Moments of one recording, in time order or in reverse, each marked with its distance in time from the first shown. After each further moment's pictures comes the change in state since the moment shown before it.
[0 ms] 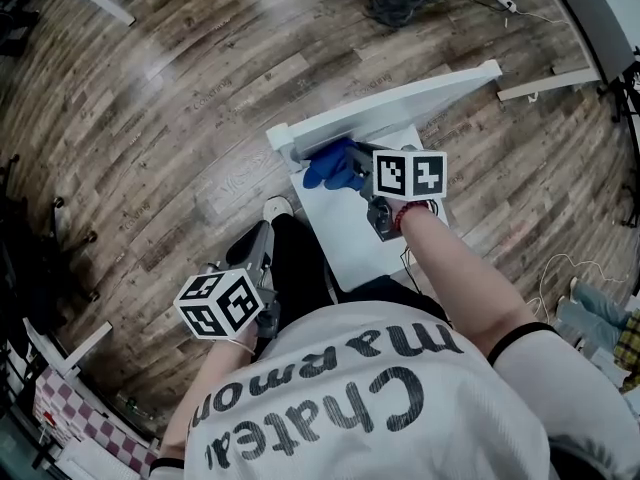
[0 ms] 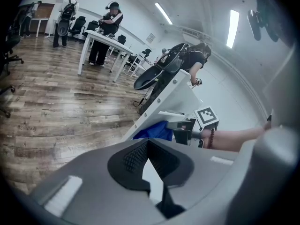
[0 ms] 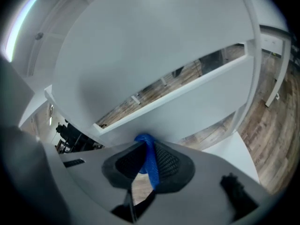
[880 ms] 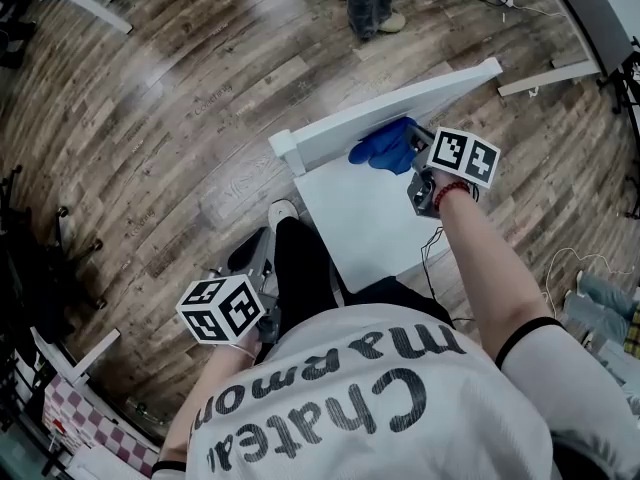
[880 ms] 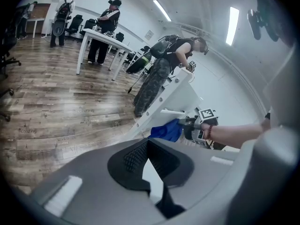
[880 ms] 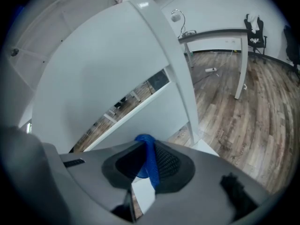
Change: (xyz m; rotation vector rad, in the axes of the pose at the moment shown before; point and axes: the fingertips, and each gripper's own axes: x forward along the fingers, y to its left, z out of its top) left arm -0.001 0.007 0.000 0.020 0.036 0.000; right arm -0.051 -0.117 0.041 0.250 -0.194 -0.219
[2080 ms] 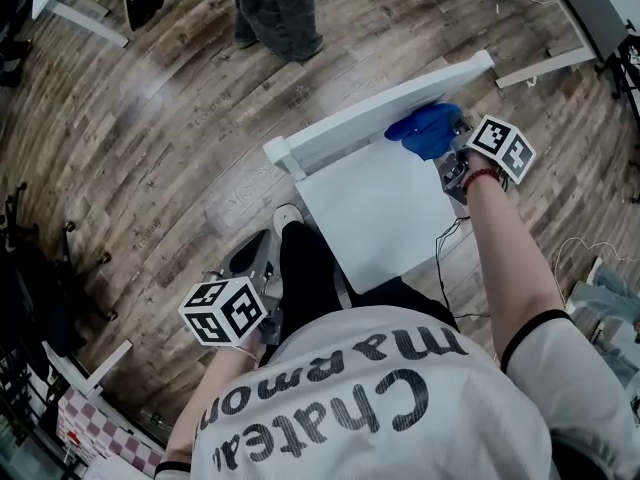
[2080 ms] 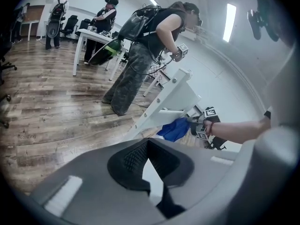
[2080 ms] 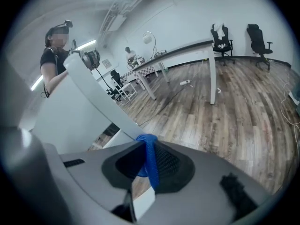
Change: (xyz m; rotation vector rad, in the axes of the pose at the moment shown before) left arm 0.000 0.002 0.007 0.040 0.019 -0.013; right arm -0.046 -0.081 0.059 0.203 -0.232 -0.173
